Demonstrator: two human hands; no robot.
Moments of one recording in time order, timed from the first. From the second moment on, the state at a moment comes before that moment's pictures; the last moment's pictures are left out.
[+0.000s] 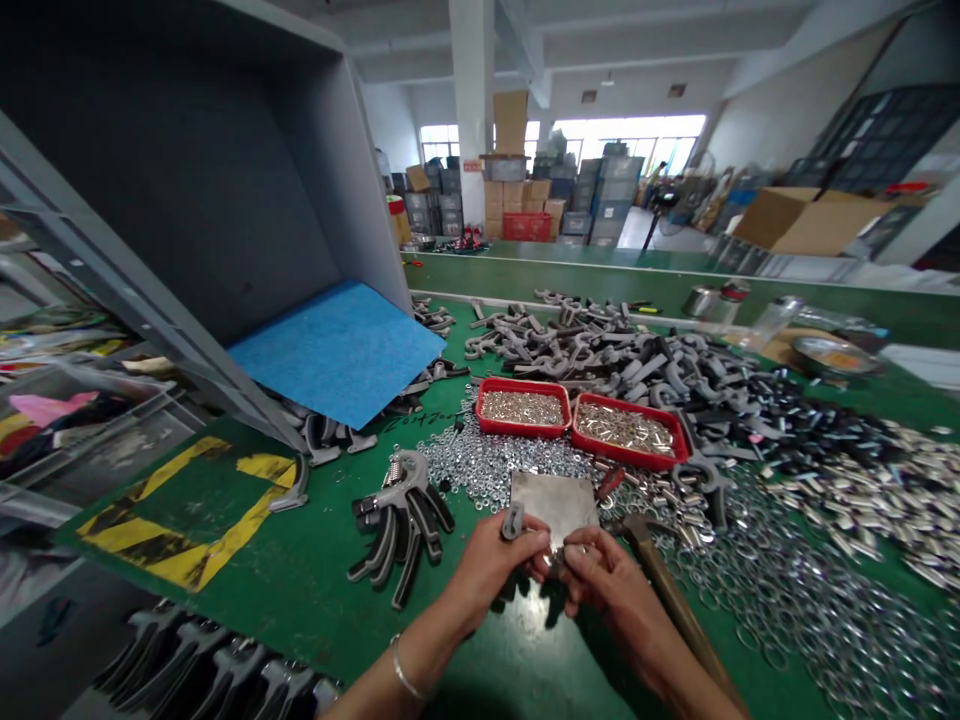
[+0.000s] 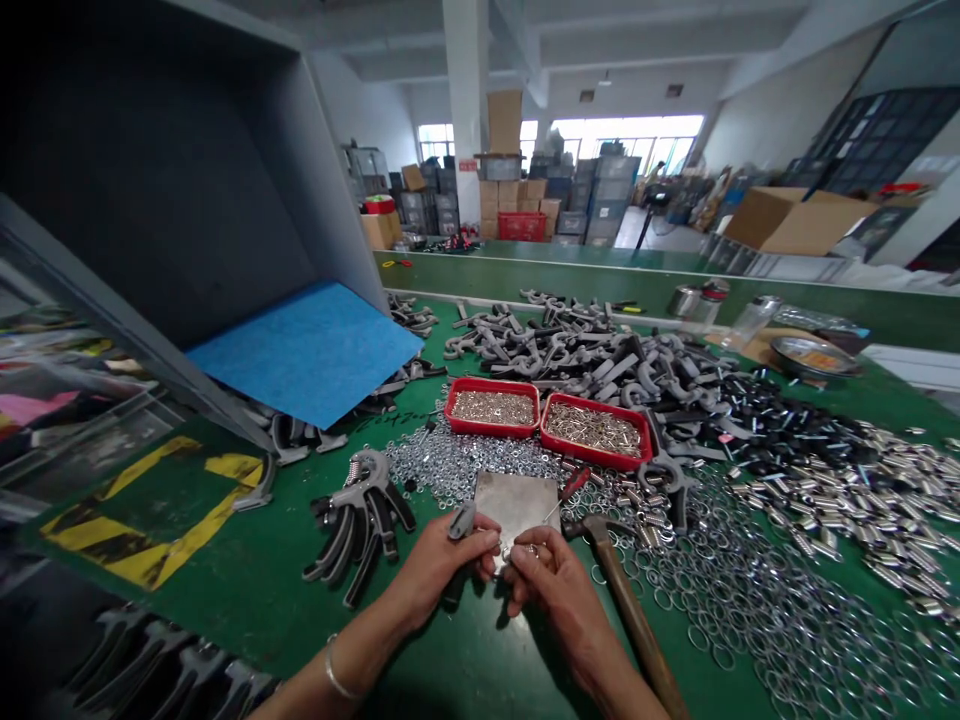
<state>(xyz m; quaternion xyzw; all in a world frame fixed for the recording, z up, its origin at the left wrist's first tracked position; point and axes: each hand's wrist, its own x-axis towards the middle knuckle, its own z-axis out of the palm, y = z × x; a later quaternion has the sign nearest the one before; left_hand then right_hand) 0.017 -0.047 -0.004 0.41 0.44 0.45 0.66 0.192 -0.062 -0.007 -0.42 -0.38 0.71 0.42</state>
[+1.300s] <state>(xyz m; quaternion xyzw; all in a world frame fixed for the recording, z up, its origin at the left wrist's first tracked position) 0.037 -0.068 -0.003 0.38 0.44 0.45 0.68 0.210 -0.063 0.010 -0.39 -0.34 0.77 0.37</state>
